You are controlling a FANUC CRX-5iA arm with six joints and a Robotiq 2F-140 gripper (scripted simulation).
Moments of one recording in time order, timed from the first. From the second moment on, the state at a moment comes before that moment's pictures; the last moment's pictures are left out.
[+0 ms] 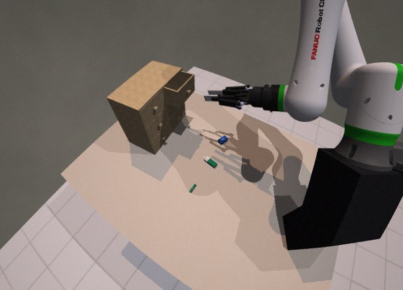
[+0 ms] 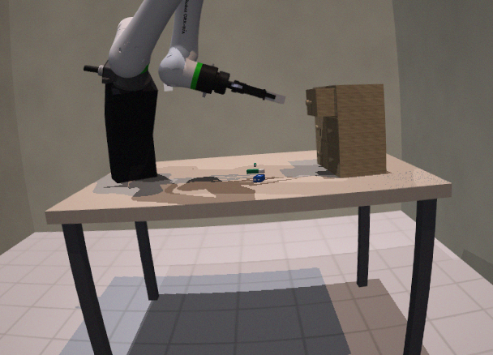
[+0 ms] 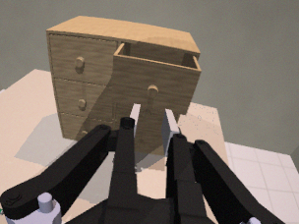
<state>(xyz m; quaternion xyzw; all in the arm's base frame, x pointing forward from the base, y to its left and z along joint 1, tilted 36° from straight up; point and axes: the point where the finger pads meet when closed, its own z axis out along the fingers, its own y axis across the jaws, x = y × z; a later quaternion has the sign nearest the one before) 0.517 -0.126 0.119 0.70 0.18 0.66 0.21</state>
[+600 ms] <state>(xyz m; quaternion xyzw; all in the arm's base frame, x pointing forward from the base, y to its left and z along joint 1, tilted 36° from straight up) 0.519 -0.092 0.095 0.73 0.19 0.64 0.15</state>
